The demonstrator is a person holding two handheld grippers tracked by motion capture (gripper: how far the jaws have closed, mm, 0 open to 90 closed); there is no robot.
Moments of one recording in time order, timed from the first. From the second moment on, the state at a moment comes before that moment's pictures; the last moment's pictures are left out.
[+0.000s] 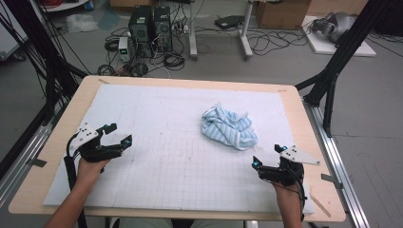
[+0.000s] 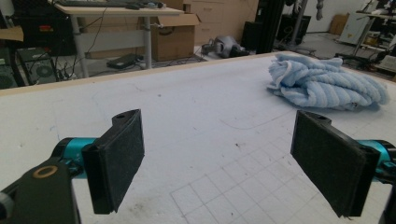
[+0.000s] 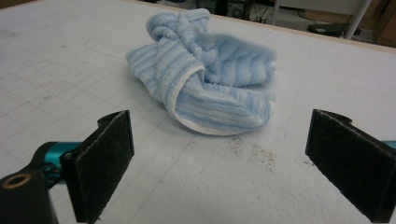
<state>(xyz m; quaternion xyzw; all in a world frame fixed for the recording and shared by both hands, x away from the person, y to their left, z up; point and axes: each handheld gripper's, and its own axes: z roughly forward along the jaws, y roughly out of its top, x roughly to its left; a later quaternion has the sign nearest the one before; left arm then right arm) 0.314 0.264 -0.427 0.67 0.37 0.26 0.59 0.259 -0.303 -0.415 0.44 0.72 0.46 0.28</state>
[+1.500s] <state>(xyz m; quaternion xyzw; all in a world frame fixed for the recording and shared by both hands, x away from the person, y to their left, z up) 0.317 0.269 -0.431 0.68 0.37 0.25 0.59 0.282 -0.234 -0.403 0.34 0.79 0.47 0.21</state>
